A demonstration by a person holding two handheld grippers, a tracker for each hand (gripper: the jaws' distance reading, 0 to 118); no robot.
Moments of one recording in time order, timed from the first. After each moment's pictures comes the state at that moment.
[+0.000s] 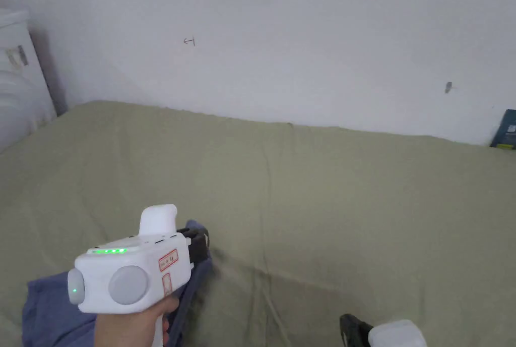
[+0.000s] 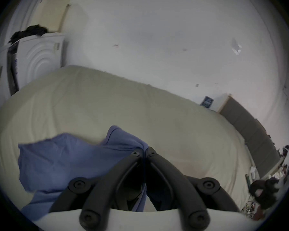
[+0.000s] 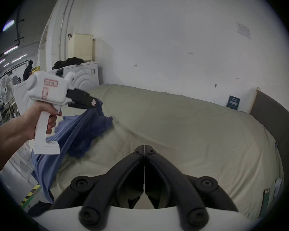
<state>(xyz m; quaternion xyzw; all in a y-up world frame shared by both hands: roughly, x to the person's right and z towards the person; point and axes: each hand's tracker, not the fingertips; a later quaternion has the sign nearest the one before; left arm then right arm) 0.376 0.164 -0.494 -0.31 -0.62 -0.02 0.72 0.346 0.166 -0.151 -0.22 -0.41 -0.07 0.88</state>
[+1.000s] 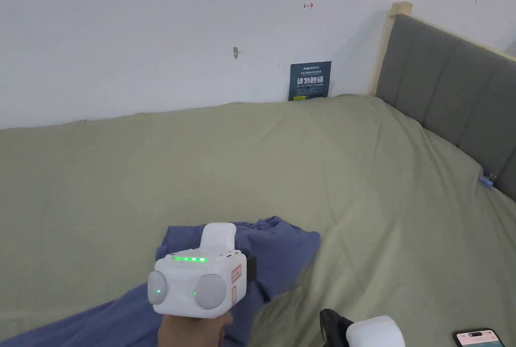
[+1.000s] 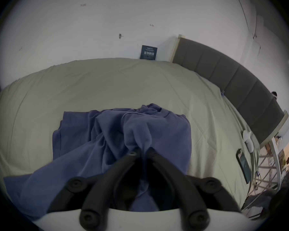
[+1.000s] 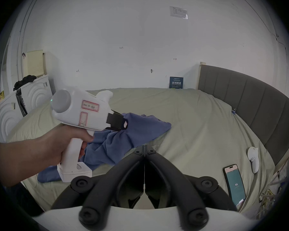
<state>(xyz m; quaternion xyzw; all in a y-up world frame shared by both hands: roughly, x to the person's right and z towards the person) 0.574 0.082 -0.119 -0.32 -0.72 -0.19 0.58 0.392 0.144 0.100 -0.20 -0.57 -0.13 0.79</state>
